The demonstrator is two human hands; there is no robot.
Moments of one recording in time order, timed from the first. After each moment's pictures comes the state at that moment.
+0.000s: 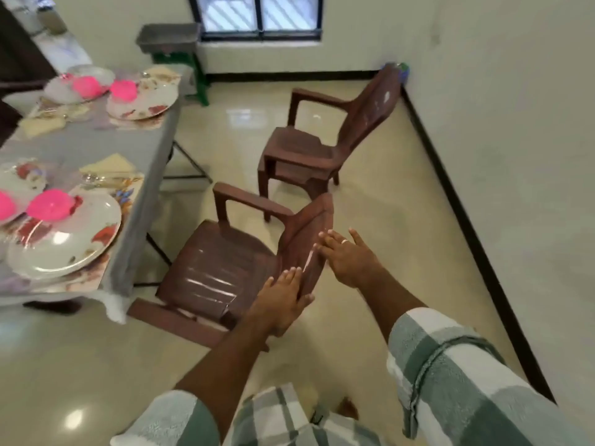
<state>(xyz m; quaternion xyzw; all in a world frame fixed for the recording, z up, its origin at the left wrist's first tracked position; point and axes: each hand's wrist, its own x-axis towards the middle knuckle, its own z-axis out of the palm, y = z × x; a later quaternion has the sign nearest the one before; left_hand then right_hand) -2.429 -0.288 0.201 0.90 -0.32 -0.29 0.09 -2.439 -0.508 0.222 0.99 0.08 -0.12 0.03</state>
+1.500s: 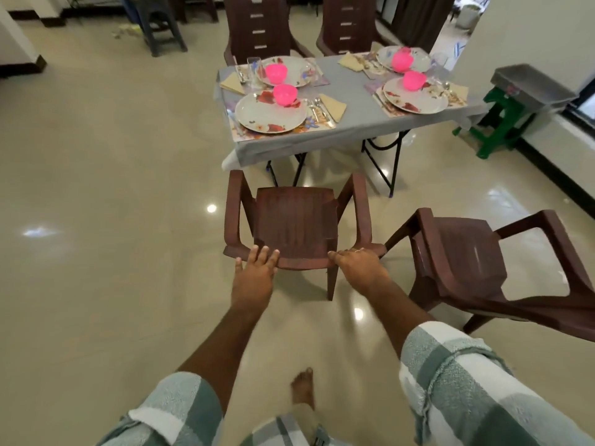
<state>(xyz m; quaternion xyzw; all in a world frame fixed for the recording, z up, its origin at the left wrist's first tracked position) -2.443 -0.490 0.176 0.91 0.40 -0.07 0.10 -2.212 -0.617 0.205 0.77 0.62 -0.07 0.14</state>
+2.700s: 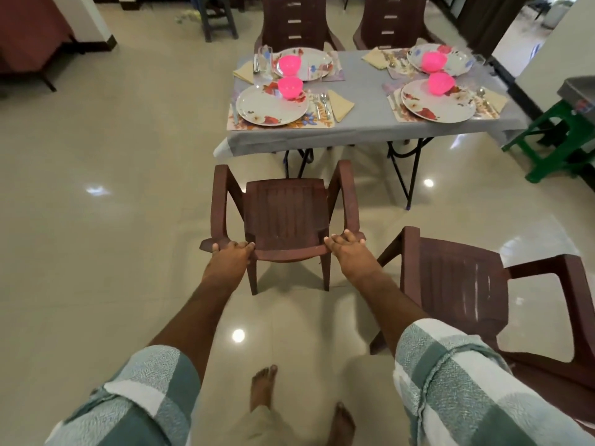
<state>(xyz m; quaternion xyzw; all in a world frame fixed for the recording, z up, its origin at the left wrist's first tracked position) -2.313 -0.533 0.191 0.86 0.48 -0.16 0.09 -2.030 -0.640 0.182 0.74 0.64 -0.19 0.05</state>
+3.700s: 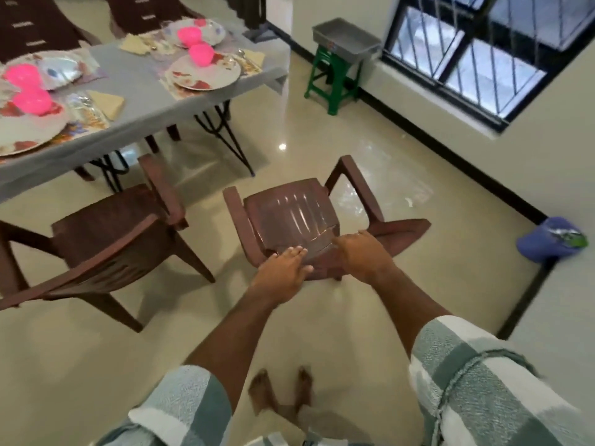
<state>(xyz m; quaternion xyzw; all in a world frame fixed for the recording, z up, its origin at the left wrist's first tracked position) -2.000 -0.892 0.204 0.96 0.10 -0.11 0.22 -1.857 -1.063 0.233 0.88 0.46 -0.07 0.00</state>
